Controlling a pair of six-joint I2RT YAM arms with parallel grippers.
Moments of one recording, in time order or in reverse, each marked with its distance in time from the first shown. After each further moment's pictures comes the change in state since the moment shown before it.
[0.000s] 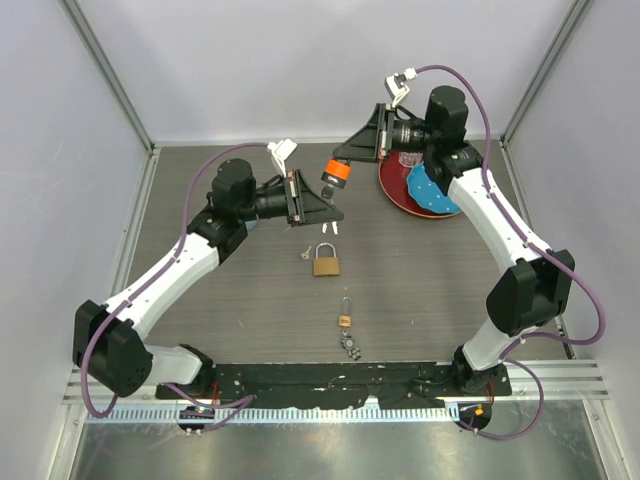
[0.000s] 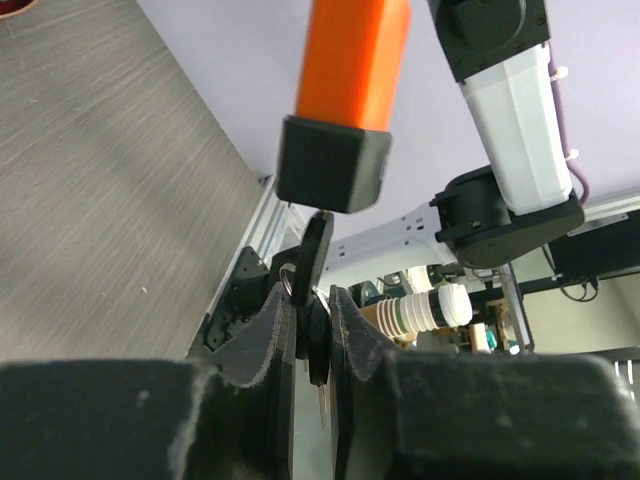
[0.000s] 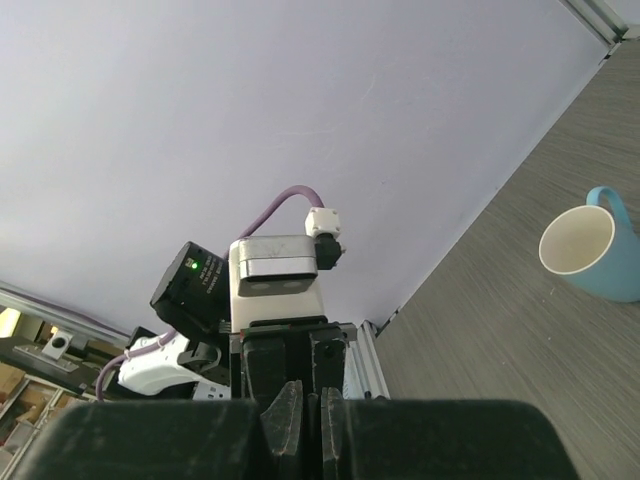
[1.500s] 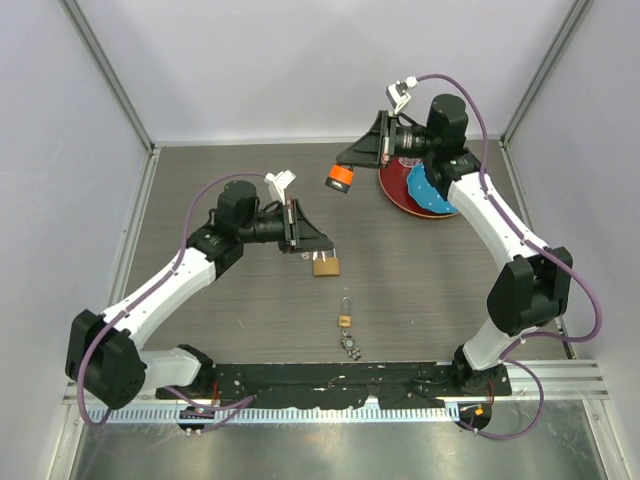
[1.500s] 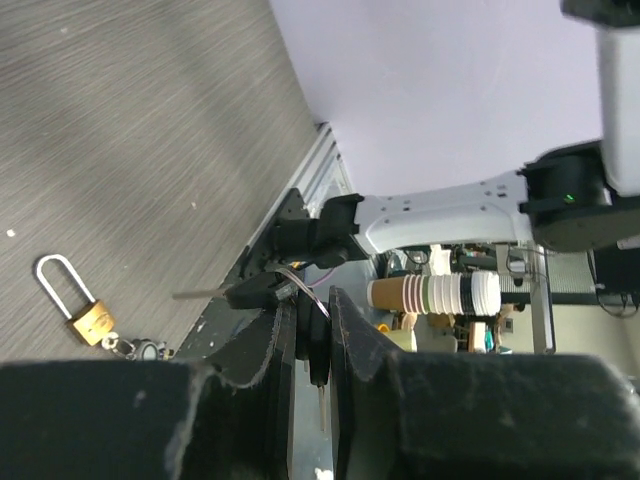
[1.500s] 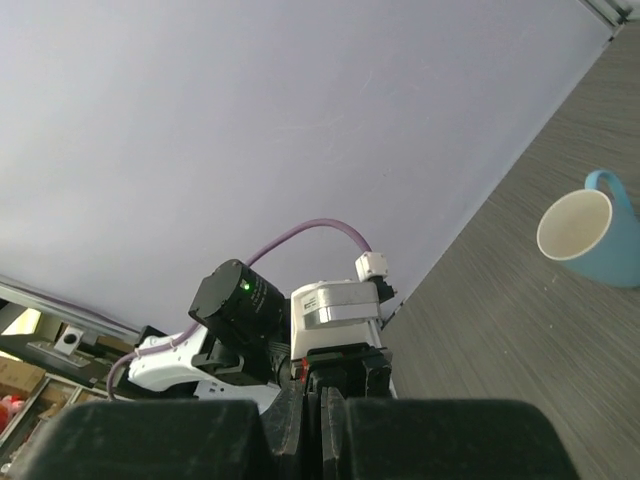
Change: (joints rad) left arm 0.000 -0.105 -0.161 -0.164 -0.022 0.072; right arm -0.020 0.000 -0.074 0.119 -0.037 0.071
